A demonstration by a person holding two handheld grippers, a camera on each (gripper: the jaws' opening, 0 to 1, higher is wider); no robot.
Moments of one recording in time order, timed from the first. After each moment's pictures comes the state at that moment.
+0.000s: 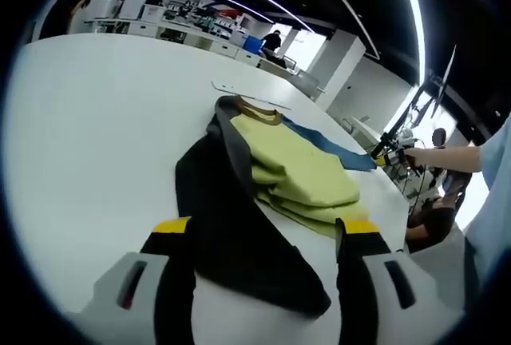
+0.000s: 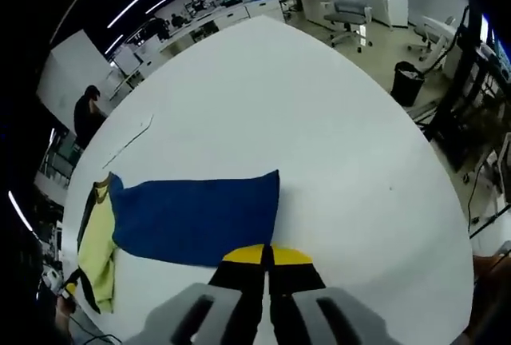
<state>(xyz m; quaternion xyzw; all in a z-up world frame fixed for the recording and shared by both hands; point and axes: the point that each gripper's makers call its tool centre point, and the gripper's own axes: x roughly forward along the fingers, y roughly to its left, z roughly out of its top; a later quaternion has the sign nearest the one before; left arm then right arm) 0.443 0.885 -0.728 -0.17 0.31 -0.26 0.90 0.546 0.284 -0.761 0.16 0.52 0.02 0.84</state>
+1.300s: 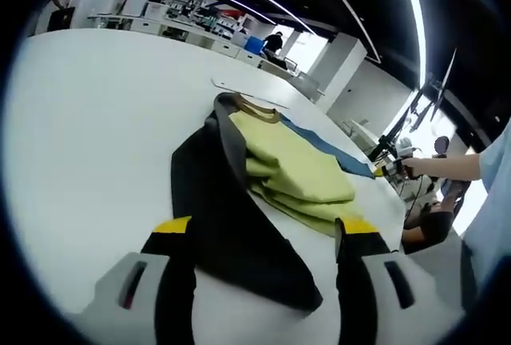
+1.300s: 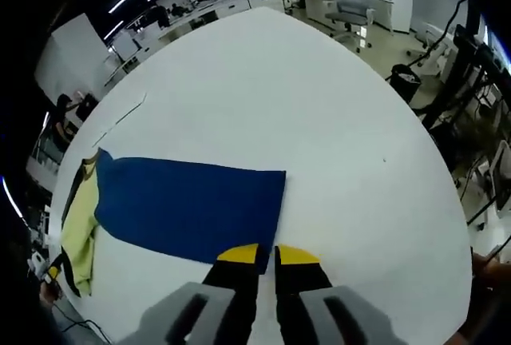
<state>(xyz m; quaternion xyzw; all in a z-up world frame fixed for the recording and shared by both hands) 0.433 0.880 -0.729 -0.18 0.31 -0.26 0.90 0.528 0.278 -0.776 0.12 0.52 0.01 0.85</state>
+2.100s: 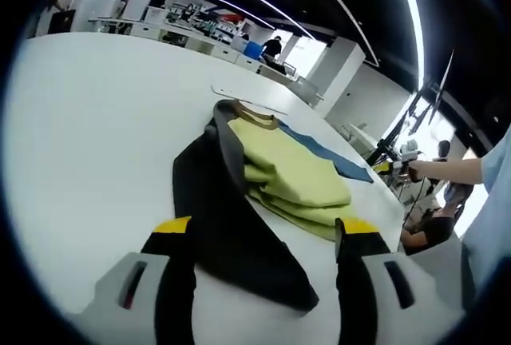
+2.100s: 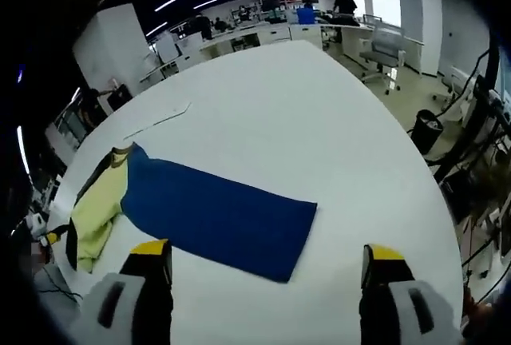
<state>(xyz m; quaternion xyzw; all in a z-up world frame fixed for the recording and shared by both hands) 0.429 0.884 -0.719 -0.19 0.29 -0.26 0.90 0.534 0.309 -0.736 0.09 0.43 0.11 0.89</state>
